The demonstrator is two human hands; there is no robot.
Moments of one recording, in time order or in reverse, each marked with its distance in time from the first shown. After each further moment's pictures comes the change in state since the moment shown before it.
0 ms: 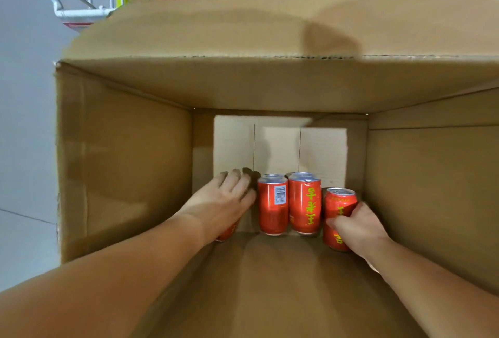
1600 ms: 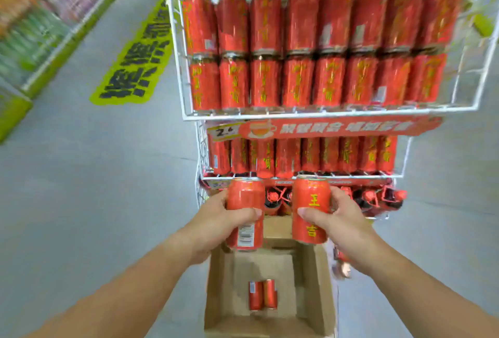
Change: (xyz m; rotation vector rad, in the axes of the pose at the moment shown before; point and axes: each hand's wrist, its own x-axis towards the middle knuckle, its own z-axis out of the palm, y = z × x) left_hand -0.482 -0.054 -0.498 -1.963 0.684 -0.324; right_hand -0.588 -0.151 -0.334 0.525 0.018 -0.838
